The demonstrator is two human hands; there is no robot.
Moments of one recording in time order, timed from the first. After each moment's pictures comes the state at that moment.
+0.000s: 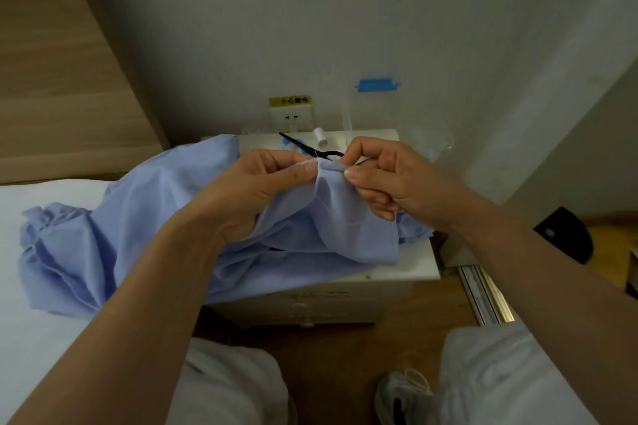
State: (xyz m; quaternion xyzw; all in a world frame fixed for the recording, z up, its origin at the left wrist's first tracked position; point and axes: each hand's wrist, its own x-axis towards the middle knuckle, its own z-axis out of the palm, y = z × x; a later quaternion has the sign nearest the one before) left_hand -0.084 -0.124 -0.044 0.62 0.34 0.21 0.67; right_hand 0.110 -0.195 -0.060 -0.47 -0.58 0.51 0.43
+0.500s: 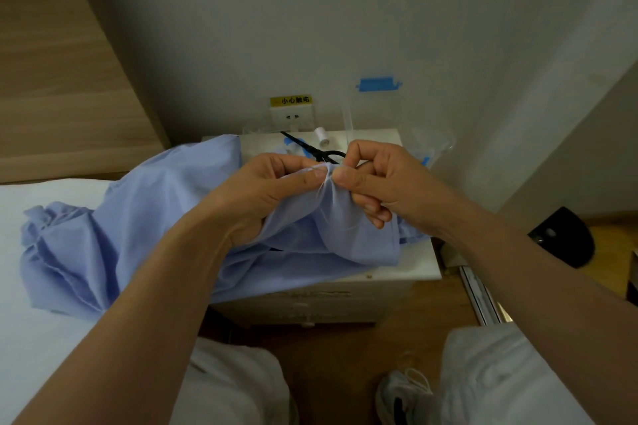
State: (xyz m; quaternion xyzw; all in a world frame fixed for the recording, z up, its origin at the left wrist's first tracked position) left_hand -0.079 -0.128 -0.045 0.61 0.33 0.21 0.69; right_hand 0.099 -0.194 -0.061 -0.48 -0.58 0.49 0.45
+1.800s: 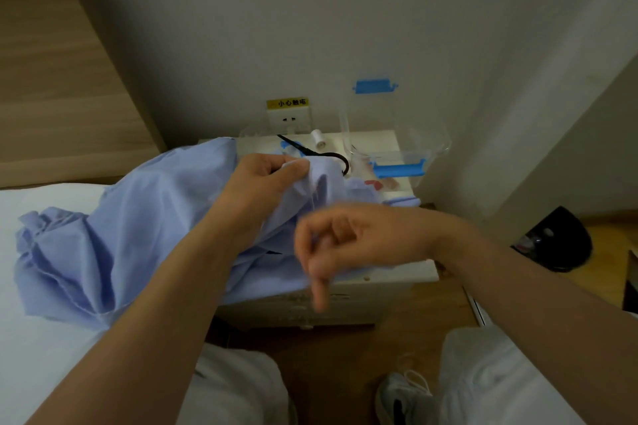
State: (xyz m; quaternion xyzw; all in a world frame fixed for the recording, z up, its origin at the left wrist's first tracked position) left_hand -0.071 -0.123 -0.058 0.67 0.47 0.27 0.50; right_hand 0.081 -0.203 -0.064 -0.29 -0.68 0.64 0.18
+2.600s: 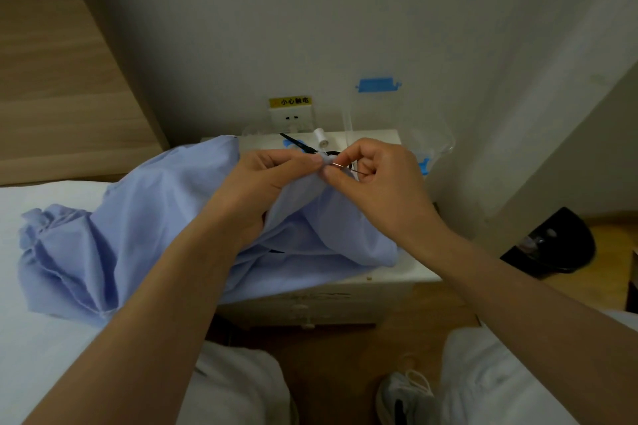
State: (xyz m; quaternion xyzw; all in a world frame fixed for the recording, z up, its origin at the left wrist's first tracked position) left_hand -0.071 -0.124 -0.053 0.58 0.36 0.30 0.67; right_hand 0.076 -0.187 -0.077 -0.63 -0.57 0.16 0.51
